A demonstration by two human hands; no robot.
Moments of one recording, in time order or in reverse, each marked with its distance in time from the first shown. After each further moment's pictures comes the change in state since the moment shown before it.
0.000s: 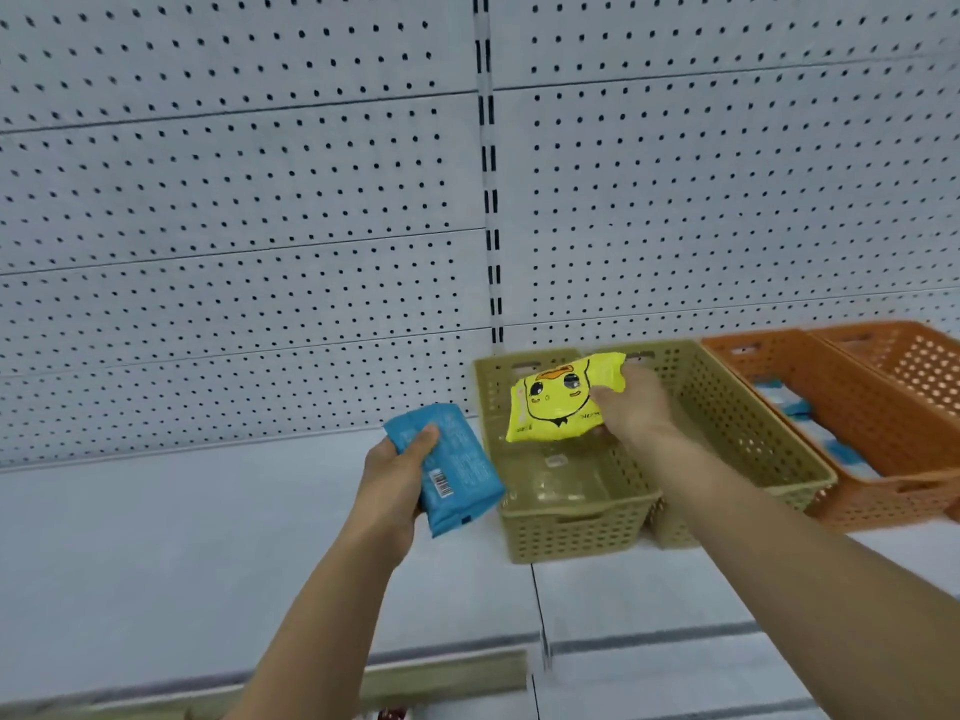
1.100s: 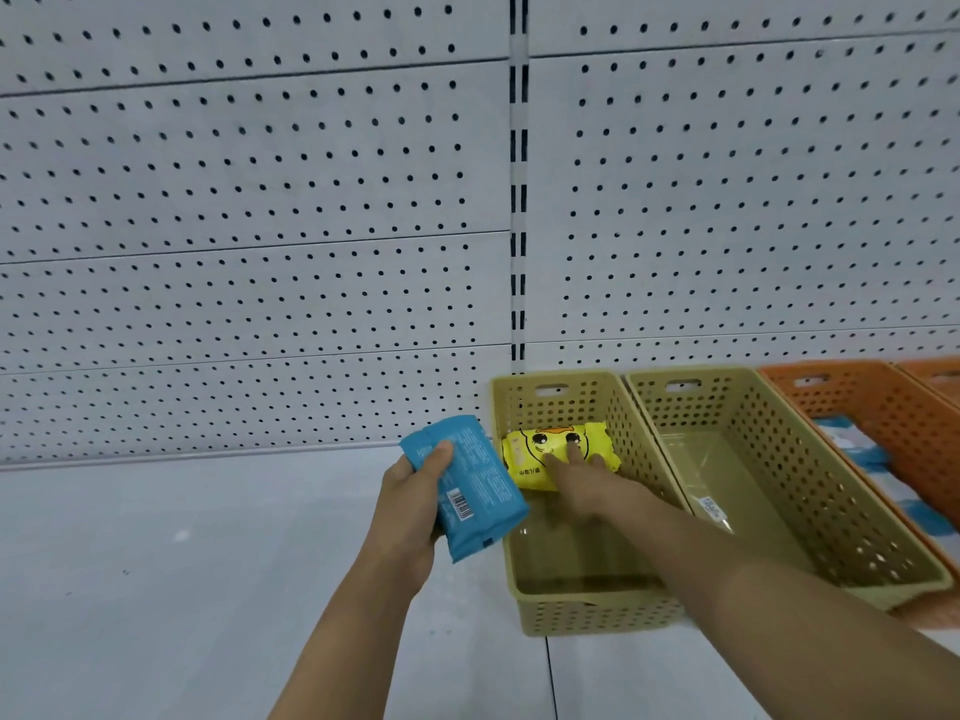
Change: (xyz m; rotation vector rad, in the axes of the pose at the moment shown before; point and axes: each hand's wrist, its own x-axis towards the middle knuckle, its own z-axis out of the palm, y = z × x) left_hand 0.058 -0.006 0.021 -0.080 0.032 -0.074; right_hand 0.064 0.056 0.087 -1.174 -0.721 -0.186
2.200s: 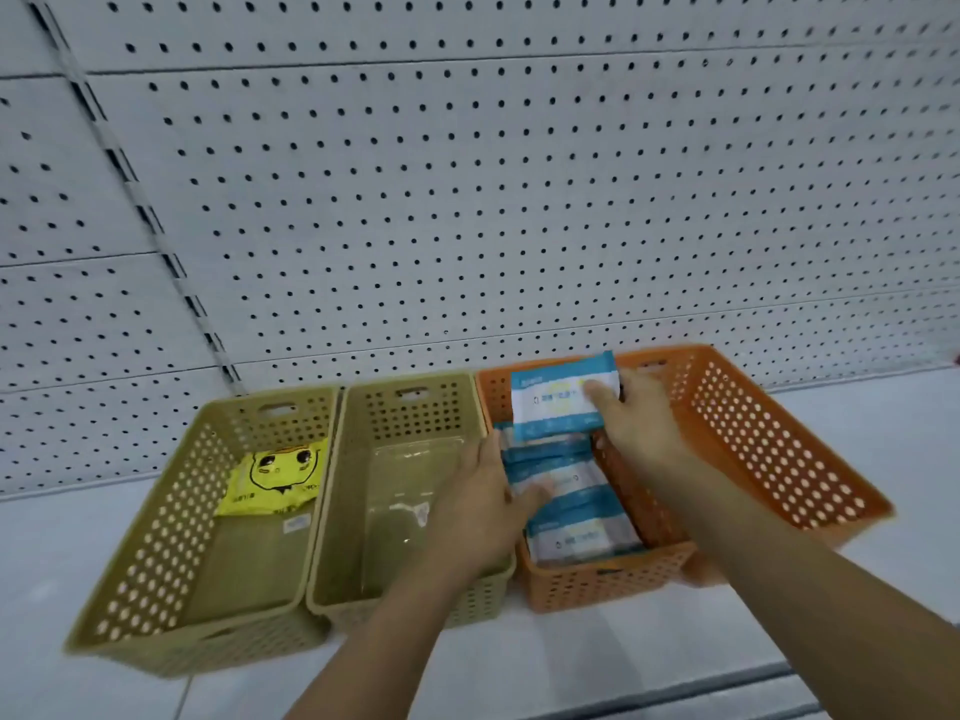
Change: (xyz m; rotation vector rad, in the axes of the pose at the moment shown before) left_hand -0.037 -0.149 0.334 1.144 -0.353 0.513; right_hand -0.127 0.350 -0.055 1.130 0.811 0.020
